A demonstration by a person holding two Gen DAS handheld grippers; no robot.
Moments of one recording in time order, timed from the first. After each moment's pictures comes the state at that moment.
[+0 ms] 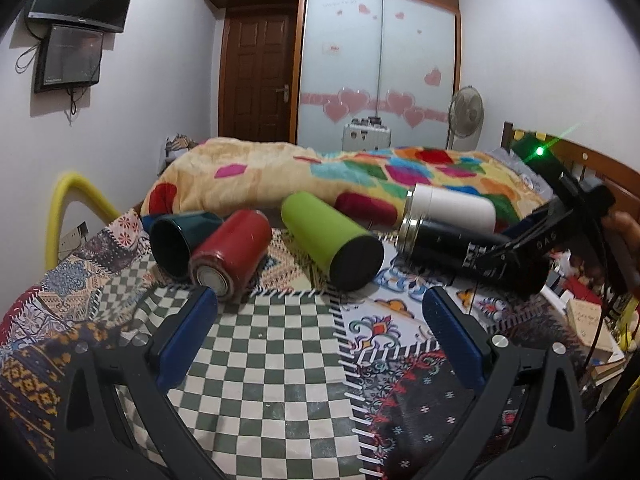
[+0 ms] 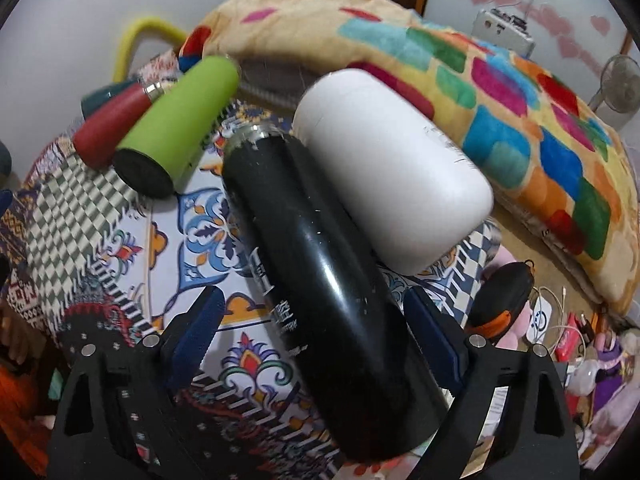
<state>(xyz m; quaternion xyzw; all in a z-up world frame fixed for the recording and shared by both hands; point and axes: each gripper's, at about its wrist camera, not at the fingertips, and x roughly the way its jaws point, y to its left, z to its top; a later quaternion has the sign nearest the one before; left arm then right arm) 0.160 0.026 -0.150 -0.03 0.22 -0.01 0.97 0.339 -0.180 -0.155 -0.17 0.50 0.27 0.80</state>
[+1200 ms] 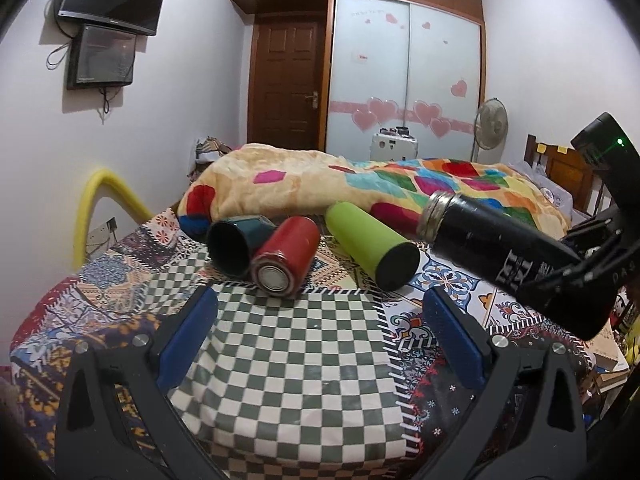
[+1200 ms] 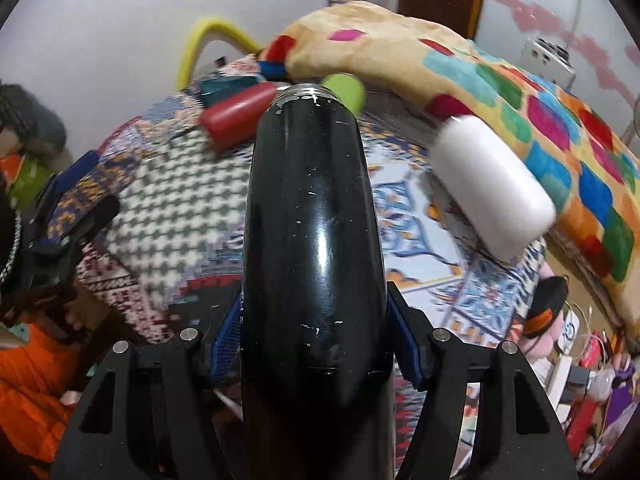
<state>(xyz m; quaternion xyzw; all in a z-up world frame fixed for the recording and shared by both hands) 0.120 0.064 -0.129 -0.04 0.21 0.04 0.98 0.224 -0.132 -0.103 -0.18 0.47 0.36 0.79</state>
